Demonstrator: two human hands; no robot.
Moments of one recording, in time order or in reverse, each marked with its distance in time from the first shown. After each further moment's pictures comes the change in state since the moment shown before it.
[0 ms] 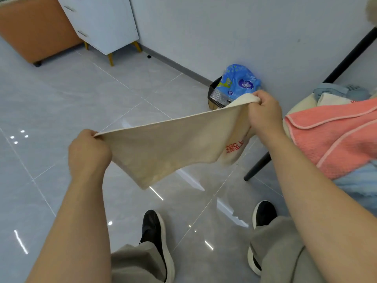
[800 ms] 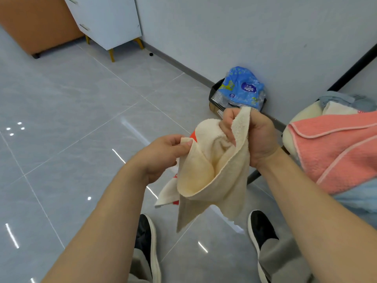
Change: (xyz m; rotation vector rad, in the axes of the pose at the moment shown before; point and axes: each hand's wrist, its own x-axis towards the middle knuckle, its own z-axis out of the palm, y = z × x) left_hand -0.064 0.085 0.050 -0.560 -1.024 0.105; right_hand -0.050 -0.042 0.002 1.044 -0.824 0.179
